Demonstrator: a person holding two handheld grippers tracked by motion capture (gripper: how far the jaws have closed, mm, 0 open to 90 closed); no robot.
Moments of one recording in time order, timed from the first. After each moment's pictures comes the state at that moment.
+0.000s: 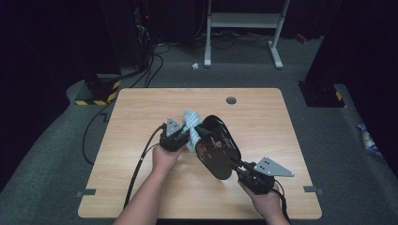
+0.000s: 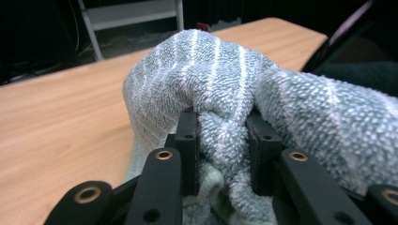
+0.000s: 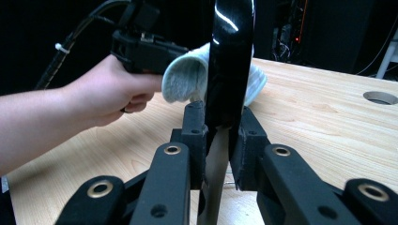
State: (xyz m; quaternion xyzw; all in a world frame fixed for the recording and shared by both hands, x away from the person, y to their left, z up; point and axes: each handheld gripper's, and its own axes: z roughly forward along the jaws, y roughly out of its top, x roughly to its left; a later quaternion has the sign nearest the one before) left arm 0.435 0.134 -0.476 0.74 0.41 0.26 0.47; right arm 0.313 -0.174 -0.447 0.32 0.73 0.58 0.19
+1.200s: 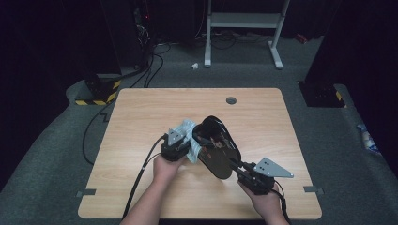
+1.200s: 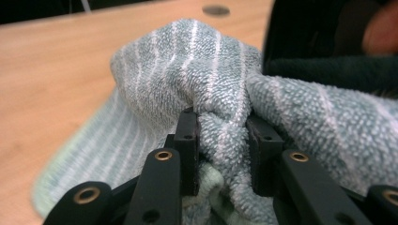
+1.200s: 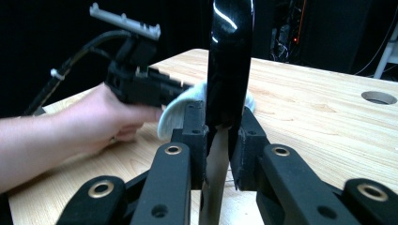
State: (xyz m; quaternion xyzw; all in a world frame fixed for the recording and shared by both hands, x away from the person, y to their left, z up) left arm 0.421 0.134 -0.491 0.74 0.43 0.25 0.45; right arm 0.312 -0.173 -0.448 0.32 0.73 0.58 0.19
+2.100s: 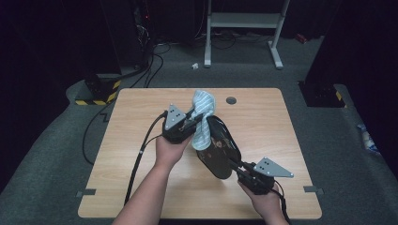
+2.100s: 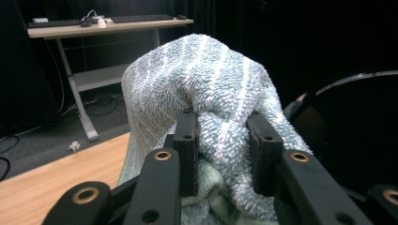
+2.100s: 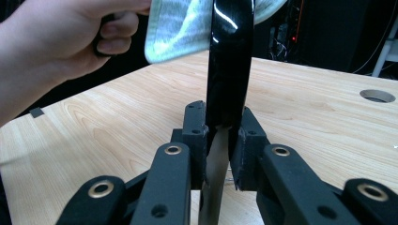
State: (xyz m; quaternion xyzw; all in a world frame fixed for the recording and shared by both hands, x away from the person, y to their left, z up) left arm 0.415 0.109 -0.377 0.71 0.34 0.29 0.55; right arm 0.312 -0.173 -0.448 0.33 0.72 0.58 0.19
